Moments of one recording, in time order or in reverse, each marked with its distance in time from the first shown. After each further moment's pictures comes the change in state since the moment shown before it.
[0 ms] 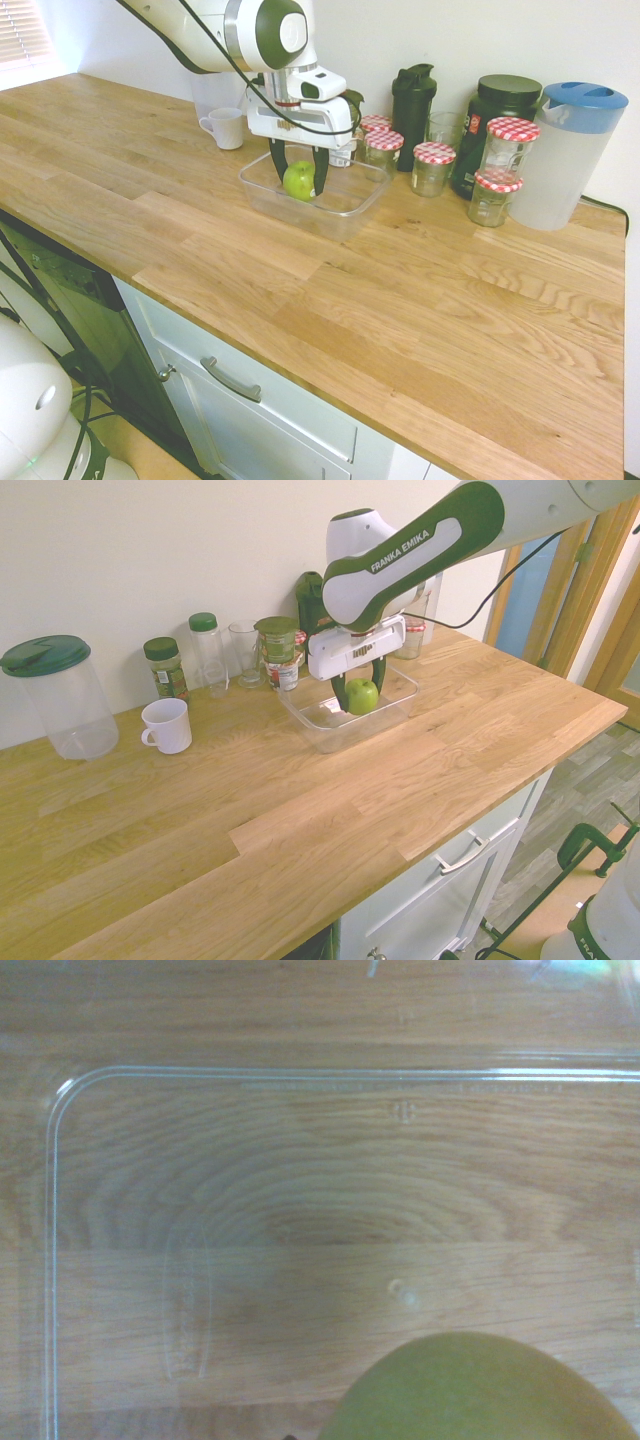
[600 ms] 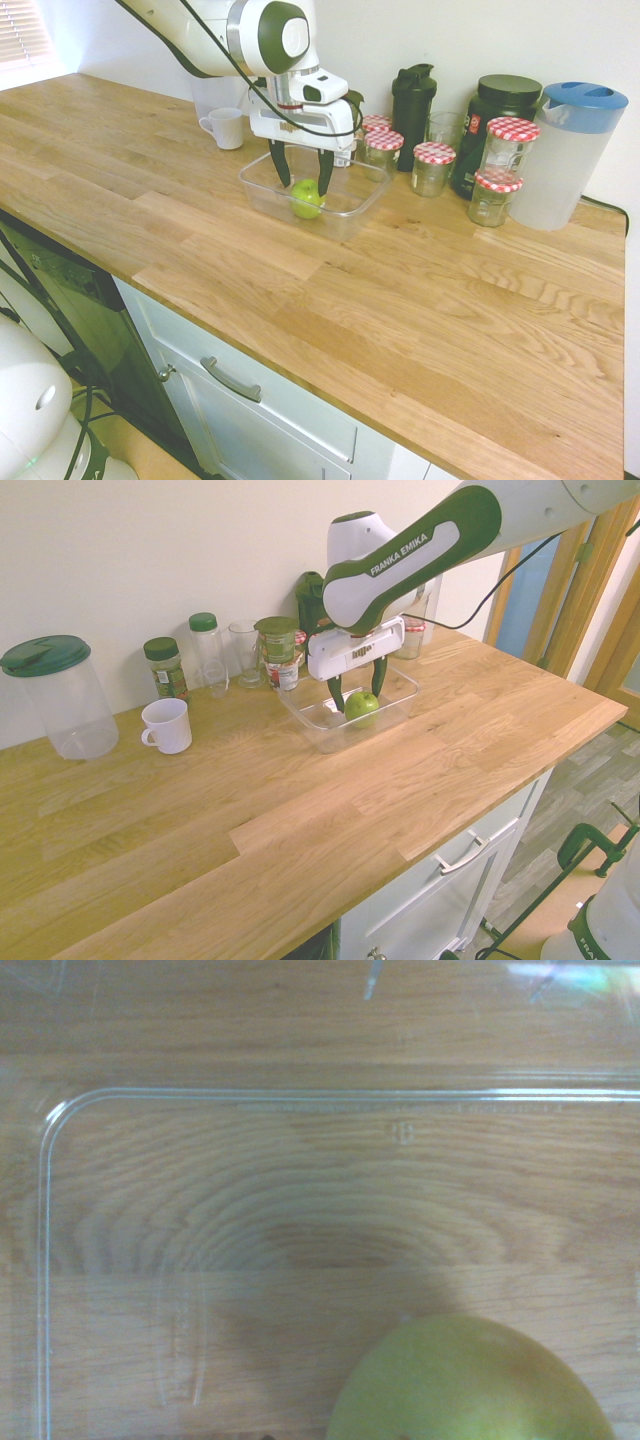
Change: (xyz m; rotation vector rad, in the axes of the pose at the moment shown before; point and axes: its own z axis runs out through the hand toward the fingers) arm 0.003 -0.002 0.000 0.015 0.011 0.002
